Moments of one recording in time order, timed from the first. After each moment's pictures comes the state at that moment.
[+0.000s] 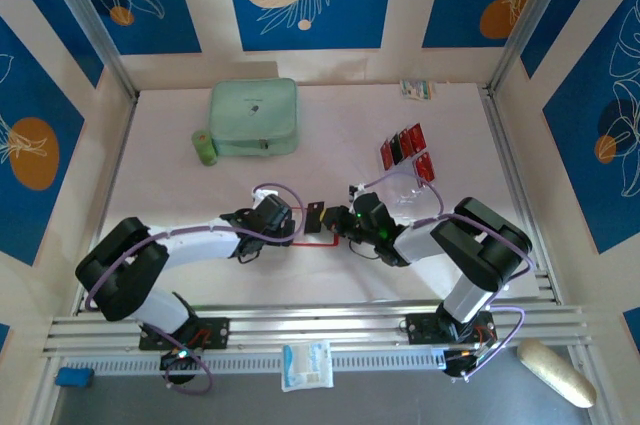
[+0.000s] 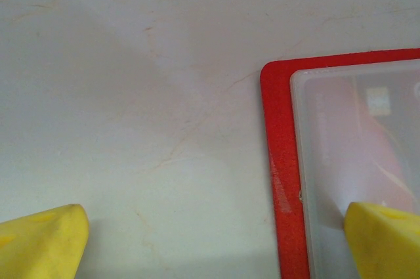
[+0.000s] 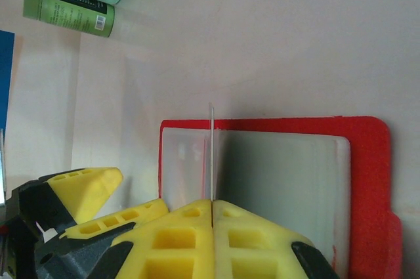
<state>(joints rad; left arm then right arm) -0.78 1.49 0.64 -0.24 -0.36 -0.57 0.74 1.65 0.44 0.70 -0.15 1.08</state>
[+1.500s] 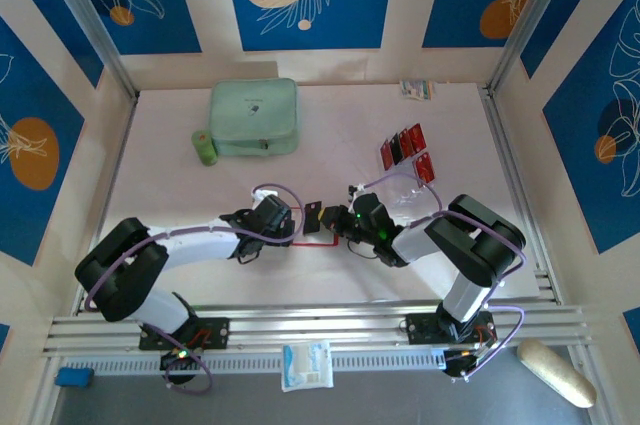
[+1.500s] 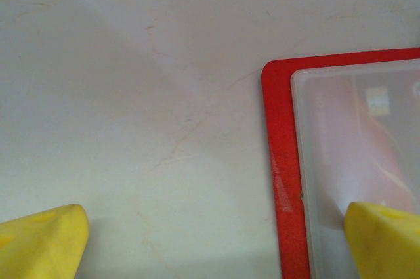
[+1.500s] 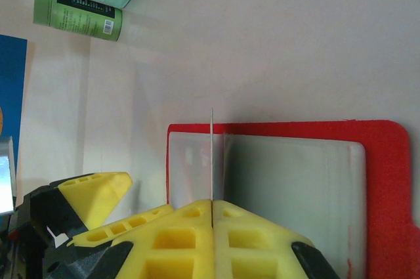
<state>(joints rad) -0.78 1.48 0.64 -0.23 -0.36 -0.57 0.74 1.69 0.44 0.76 -0.16 1.11</state>
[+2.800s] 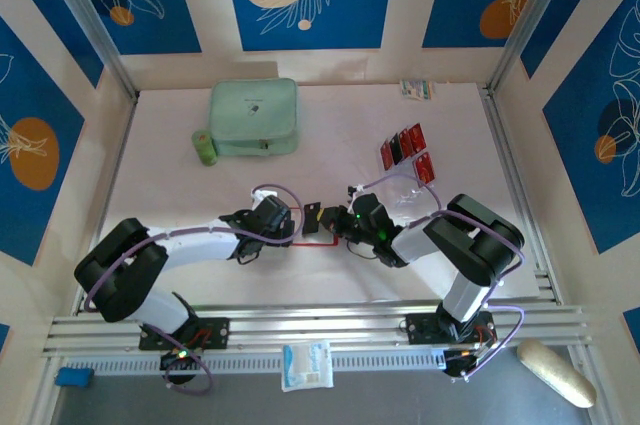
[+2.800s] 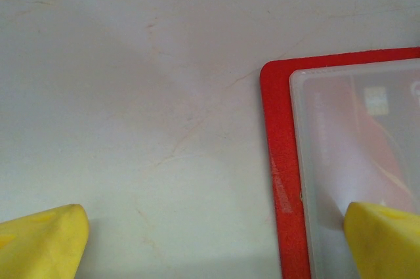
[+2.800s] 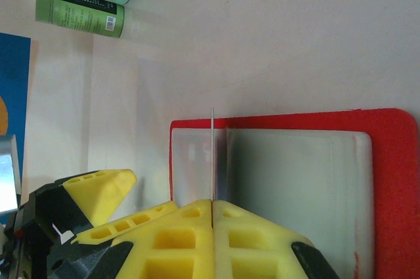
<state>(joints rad) -0.78 1.48 0.63 -0.22 -0.36 -0.57 0.74 1.69 0.44 0.78 -0.17 1.13</state>
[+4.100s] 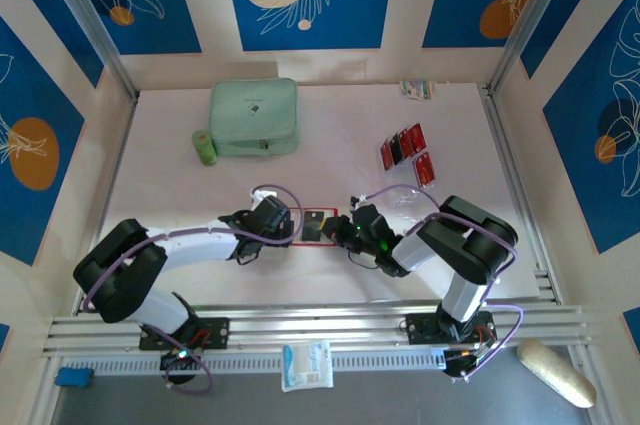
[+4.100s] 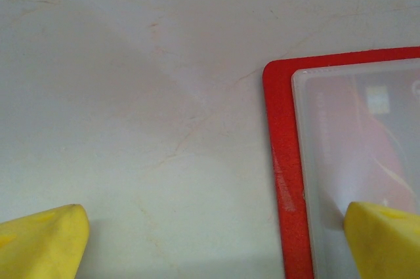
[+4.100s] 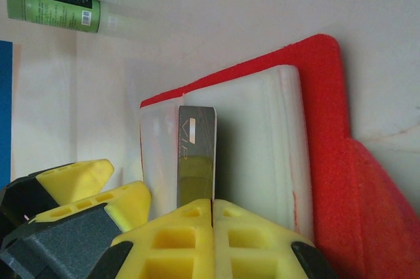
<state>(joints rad) -0.78 1.47 0.63 -0.22 -0.37 -0.57 0.79 1.72 0.37 0.84 -0.11 1.20</state>
